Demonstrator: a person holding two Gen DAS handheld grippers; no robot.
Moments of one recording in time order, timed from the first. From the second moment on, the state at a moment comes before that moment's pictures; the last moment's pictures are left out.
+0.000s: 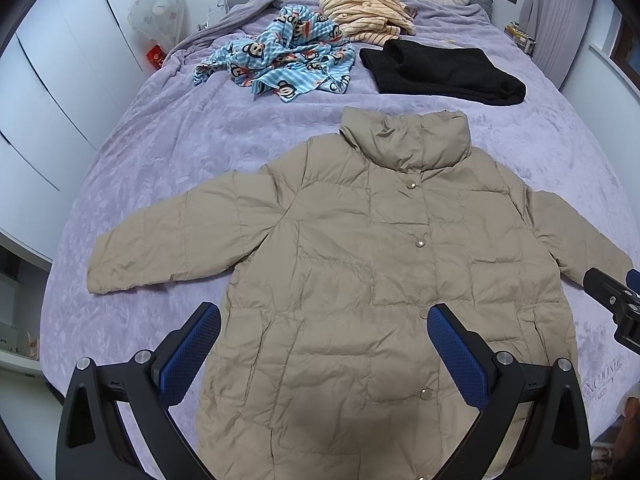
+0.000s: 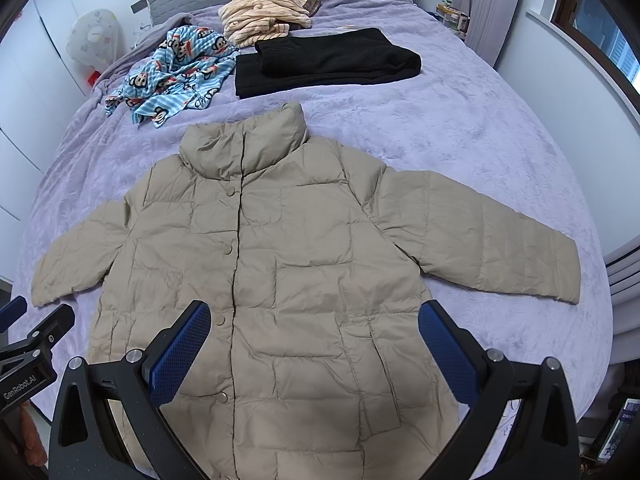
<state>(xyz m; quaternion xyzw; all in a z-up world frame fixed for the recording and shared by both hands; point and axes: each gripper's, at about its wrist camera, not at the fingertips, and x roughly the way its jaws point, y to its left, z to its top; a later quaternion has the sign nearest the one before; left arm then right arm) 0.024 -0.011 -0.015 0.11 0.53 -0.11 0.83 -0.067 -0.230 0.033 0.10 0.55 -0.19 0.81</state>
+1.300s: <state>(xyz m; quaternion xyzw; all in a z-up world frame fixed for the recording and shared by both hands) 0.025 -0.014 -0.022 0.10 0.54 -0.11 0.83 -0.066 -0.231 0.026 0.09 0.55 -0.20 0.80</state>
